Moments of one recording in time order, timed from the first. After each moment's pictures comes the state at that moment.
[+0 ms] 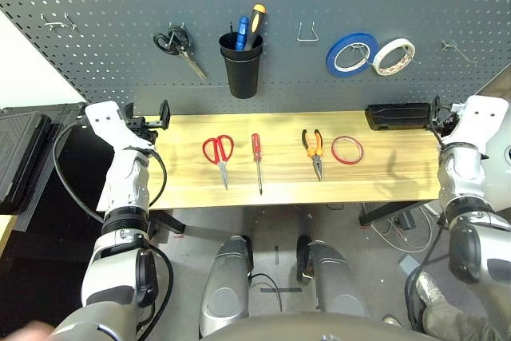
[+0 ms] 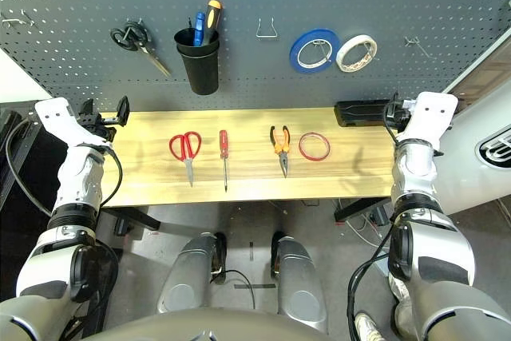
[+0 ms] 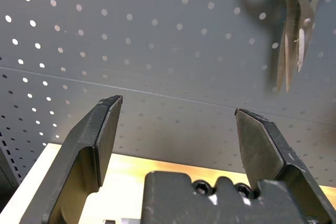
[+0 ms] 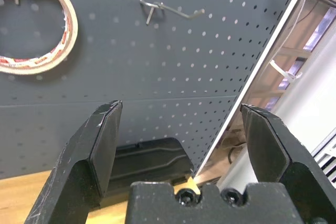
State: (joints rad) left arm -0.49 0.38 0.33 0.75 -0.23 -0.30 -0.28; right arm -0.64 -0.47 -0.34 1.22 0.10 -0.65 -0.02
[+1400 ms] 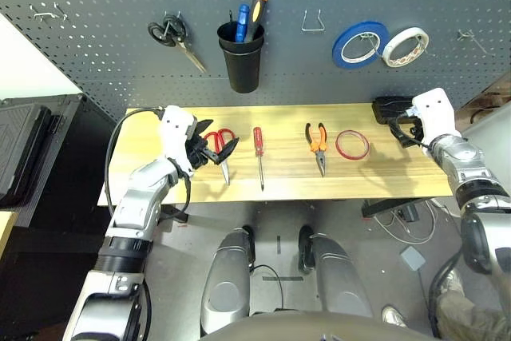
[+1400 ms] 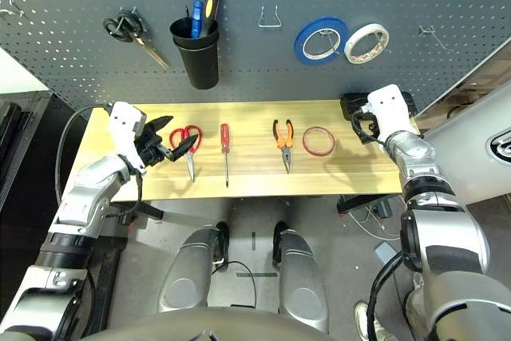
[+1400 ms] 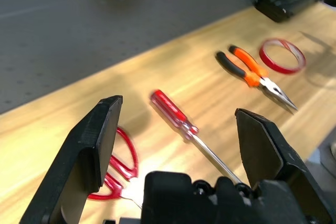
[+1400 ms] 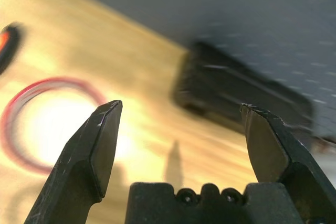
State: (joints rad) left arm -0.21 0.47 -0.05 -0.03 -0.20 0.27 -0.63; right arm -0.75 -0.56 -0.05 1.23 -0.10 -0.22 0.49
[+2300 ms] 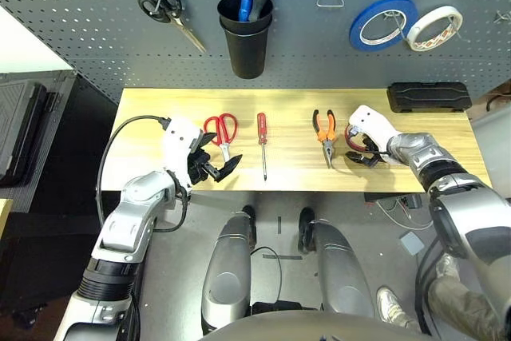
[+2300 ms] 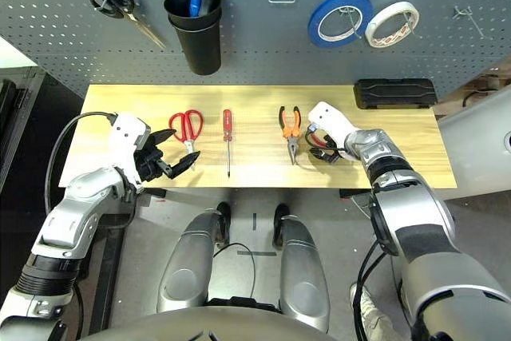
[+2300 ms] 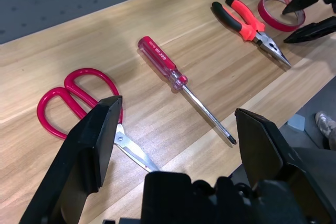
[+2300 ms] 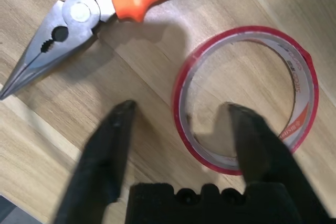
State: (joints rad) left arm -0.11 0.50 -0.04 -0.22 -0.20 0.39 -0.61; right arm -0.86 -0.43 0.17 1.31 -0.28 0.02 0.63
